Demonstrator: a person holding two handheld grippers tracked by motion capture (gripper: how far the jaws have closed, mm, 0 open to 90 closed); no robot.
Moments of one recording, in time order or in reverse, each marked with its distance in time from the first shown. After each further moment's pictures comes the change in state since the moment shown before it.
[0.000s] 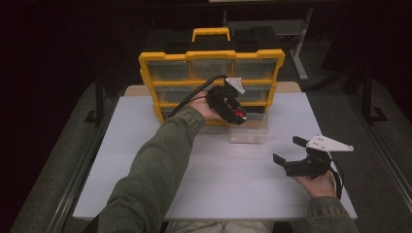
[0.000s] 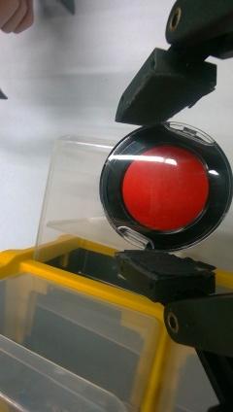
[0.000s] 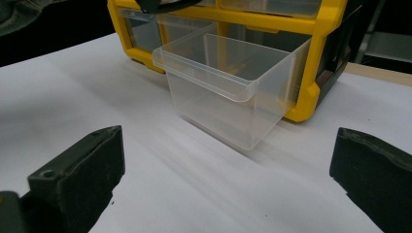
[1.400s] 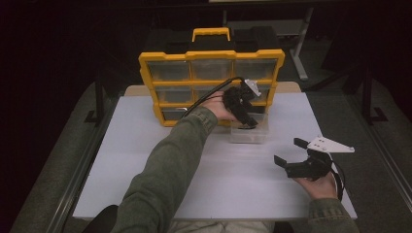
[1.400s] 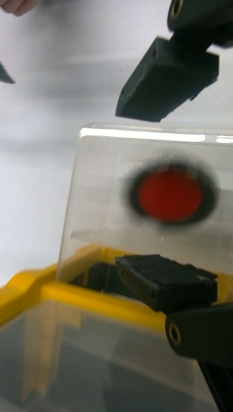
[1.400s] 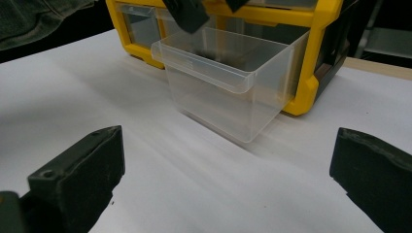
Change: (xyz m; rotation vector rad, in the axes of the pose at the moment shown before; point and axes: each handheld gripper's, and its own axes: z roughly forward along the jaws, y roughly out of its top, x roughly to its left) left arm 0.006 0.023 0.035 0.033 -0.064 0.019; right arm 0.000 -0.004 -0.003 0.012 -0.005 0.005
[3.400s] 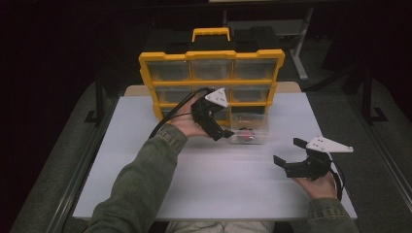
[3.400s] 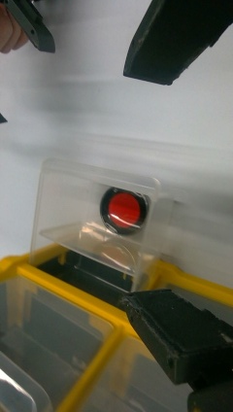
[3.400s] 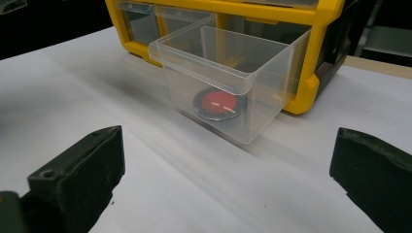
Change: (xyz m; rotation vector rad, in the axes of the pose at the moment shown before) left arm -0.055 -0.069 -0.065 -0.144 0.177 0.000; right arm 0.001 0.001 0.001 0.009 -0.003 -0.001
